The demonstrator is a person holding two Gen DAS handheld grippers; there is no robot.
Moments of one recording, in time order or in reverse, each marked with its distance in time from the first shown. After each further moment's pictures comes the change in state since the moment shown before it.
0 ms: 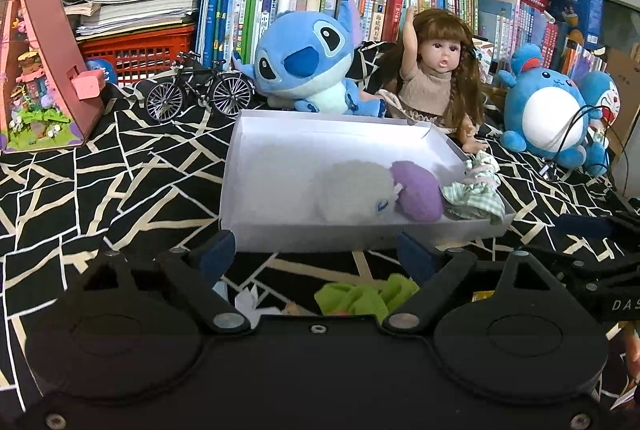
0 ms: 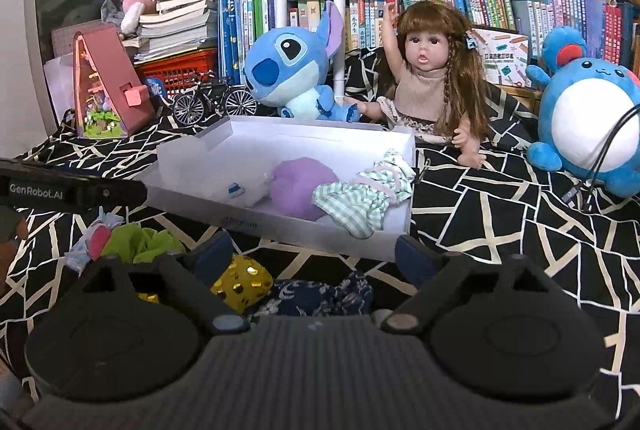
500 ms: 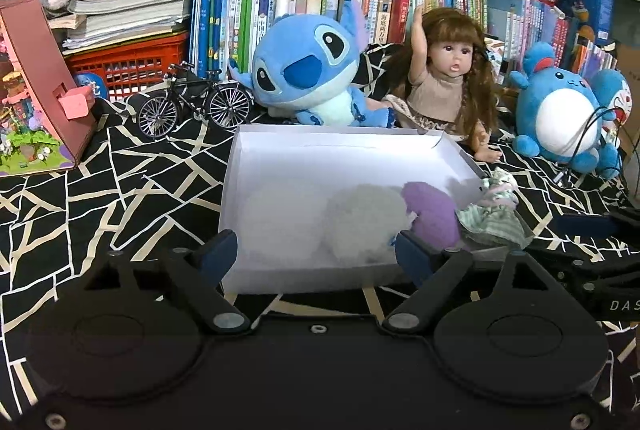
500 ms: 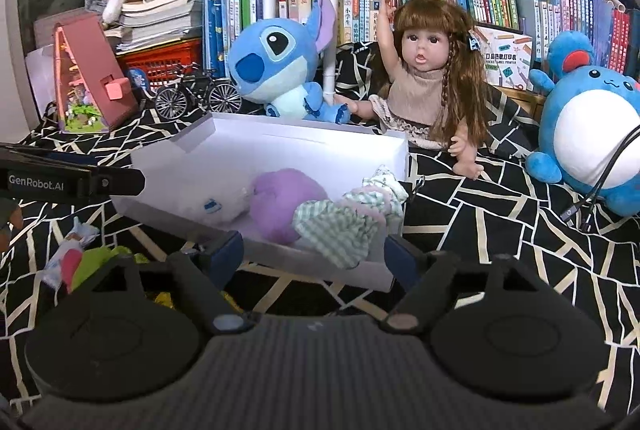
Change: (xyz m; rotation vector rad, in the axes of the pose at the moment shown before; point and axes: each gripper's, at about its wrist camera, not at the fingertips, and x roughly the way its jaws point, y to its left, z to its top) left arm 0.030 -0.002 0.033 0.024 0.019 0.018; right arm 0.025 -0.005 0.027 -0.022 0.055 -0.025
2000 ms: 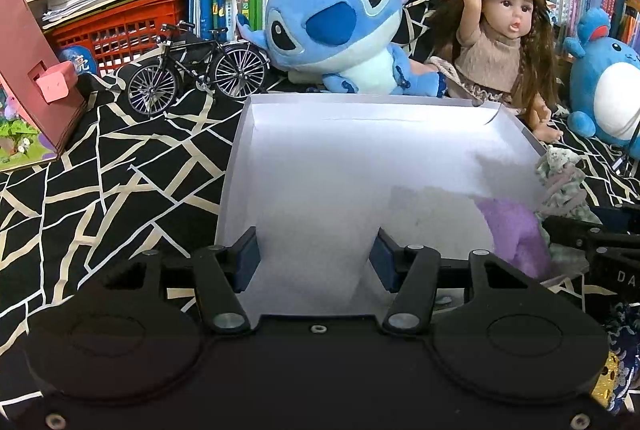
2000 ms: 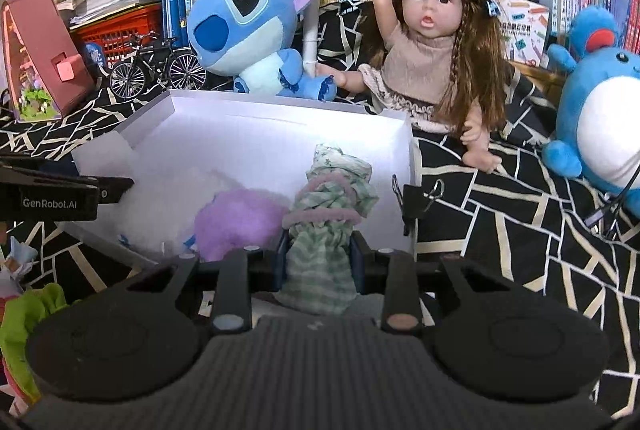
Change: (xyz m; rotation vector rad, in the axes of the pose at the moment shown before) left arm 0.090 0.011 0.016 0.006 0.118 0.078; right arm 0.080 -0.005 0.025 0.020 0.118 -0.060
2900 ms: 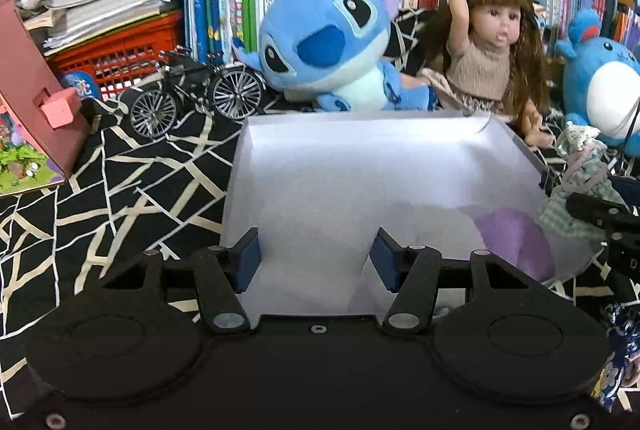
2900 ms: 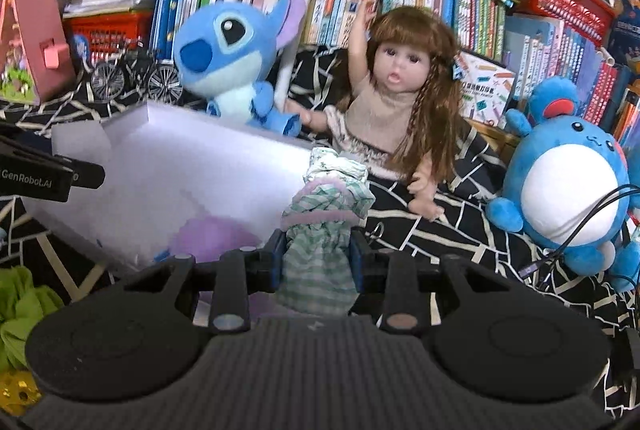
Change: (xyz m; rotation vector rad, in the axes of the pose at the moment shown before) left arm -0.013 -0.006 0.005 0.040 -0.031 0.010; right arm -0.024 0.005 0.006 -0.151 -0.088 -0.152
